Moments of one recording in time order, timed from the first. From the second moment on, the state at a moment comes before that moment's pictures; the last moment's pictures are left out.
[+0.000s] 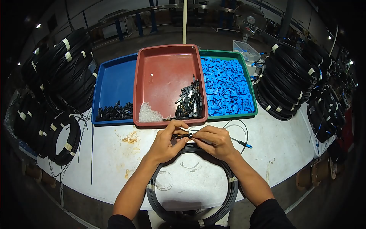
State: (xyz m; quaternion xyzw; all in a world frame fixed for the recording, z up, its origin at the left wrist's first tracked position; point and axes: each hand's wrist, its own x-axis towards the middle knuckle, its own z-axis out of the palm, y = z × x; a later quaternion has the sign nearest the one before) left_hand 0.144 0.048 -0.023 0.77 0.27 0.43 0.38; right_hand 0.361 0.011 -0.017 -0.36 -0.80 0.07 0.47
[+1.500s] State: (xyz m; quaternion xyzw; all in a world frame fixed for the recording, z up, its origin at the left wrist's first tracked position) left_hand 0.144 0.048 -0.009 0.83 0.21 0.49 0.13; right_hand 0.356 0.002 -0.007 -0.35 -0.78 0.11 0.50
